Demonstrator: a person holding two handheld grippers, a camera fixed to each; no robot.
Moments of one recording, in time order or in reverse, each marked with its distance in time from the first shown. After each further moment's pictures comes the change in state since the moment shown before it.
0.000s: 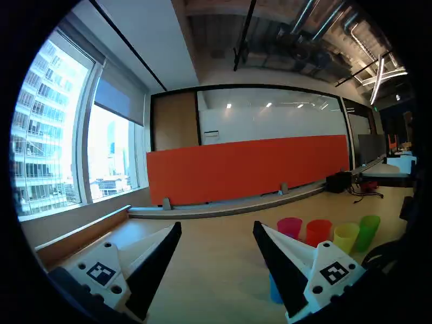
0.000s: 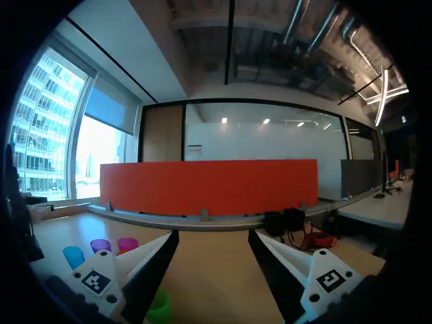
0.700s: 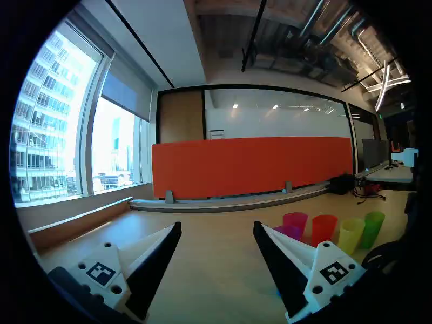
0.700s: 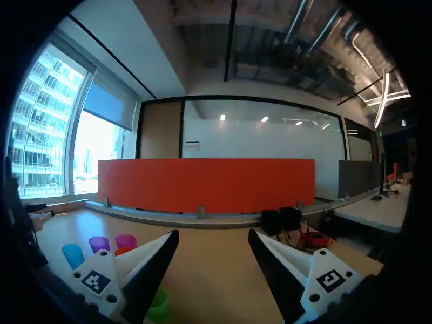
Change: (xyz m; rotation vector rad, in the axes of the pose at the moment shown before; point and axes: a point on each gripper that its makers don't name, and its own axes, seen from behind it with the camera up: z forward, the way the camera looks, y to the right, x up) left arm -0.031 -0.009 -0.001 0.023 0.001 -0.050; right arm 0.003 0.001 -0.004 -0.017 -0.022 -0.018
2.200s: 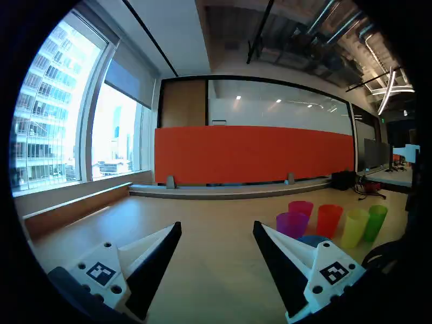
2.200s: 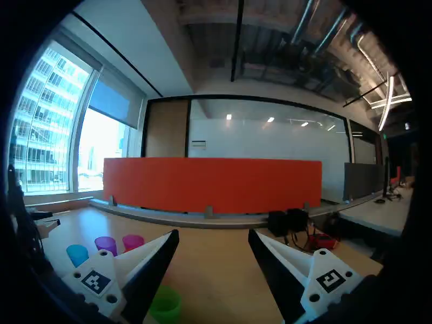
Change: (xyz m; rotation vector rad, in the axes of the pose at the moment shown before) left arm -0.033 -0.015 0.006 -0.003 -0.058 -0.044; right arm 0.004 -0.025 0.004 0.032 -0.002 -0.016
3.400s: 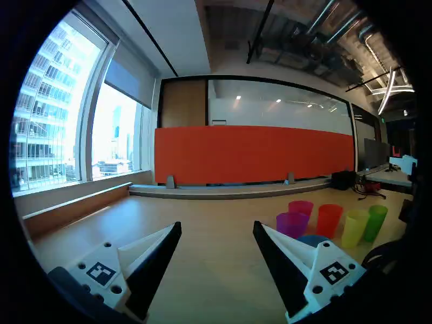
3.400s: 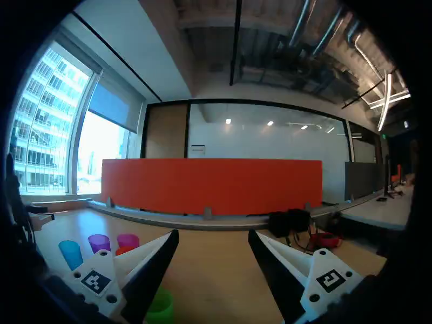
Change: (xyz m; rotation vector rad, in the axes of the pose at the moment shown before) left arm 0.000 -0.001 0.000 0.000 0.000 0.001; right arm -0.026 0.007 0.017 -0.007 0.037 0.013
